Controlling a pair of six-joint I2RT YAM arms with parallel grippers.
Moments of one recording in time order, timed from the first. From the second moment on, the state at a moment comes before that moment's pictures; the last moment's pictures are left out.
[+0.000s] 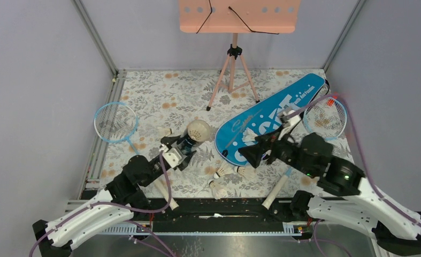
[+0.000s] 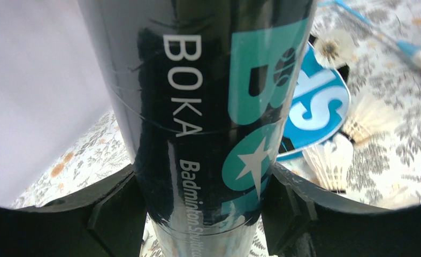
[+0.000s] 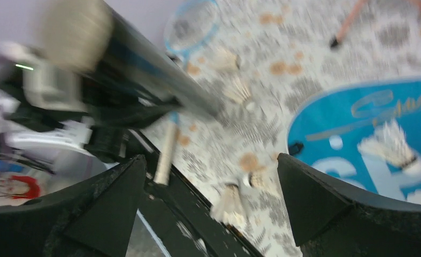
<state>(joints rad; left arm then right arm) -0.92 0.43 0.38 0.02 -0.03 0.39 1.01 0.66 1.06 -0.54 0.12 0.45</state>
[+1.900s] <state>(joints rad) -0.92 0.60 0.44 0.07 -0.07 0.21 0.96 0.80 1.02 -0.58 0.29 0.37</state>
